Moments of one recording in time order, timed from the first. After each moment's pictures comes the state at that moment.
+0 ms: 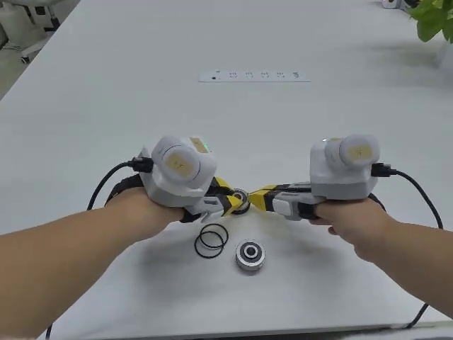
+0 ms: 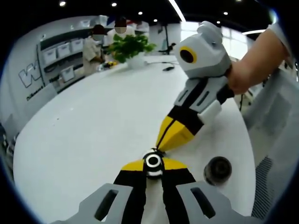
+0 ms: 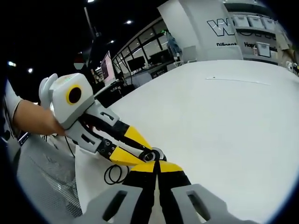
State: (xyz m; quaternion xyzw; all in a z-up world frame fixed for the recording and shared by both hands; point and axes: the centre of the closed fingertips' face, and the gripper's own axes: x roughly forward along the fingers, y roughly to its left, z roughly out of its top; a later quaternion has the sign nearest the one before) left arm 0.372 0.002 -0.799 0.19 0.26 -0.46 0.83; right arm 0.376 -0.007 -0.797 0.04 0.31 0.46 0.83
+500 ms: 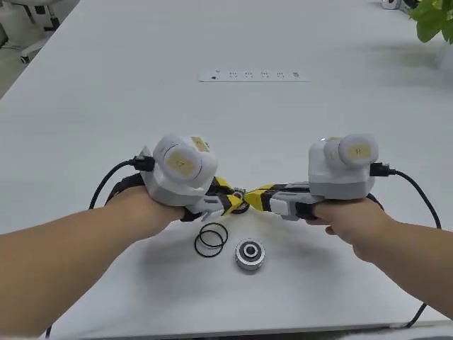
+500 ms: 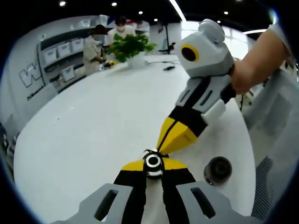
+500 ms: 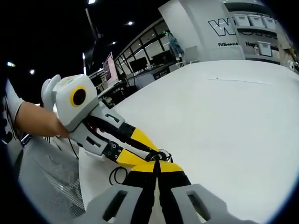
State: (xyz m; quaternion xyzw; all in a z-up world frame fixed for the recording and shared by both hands) left arm 0.372 0.001 -0.799 0.19 0.26 -0.46 0.83; right arm 0.369 0.001 -0.792 0.05 0.31 0.48 0.82
